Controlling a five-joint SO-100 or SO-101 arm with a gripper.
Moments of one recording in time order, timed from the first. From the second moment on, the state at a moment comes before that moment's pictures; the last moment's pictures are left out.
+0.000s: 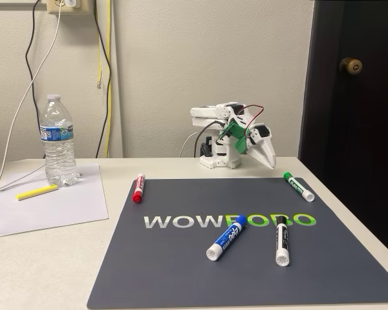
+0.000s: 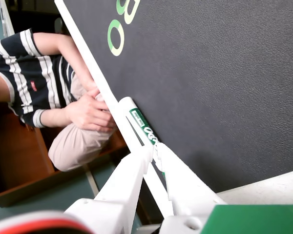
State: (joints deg) arm -41.0 189.5 179.8 44.1 -0.6
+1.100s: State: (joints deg) arm -41.0 189.5 179.8 44.1 -0.6
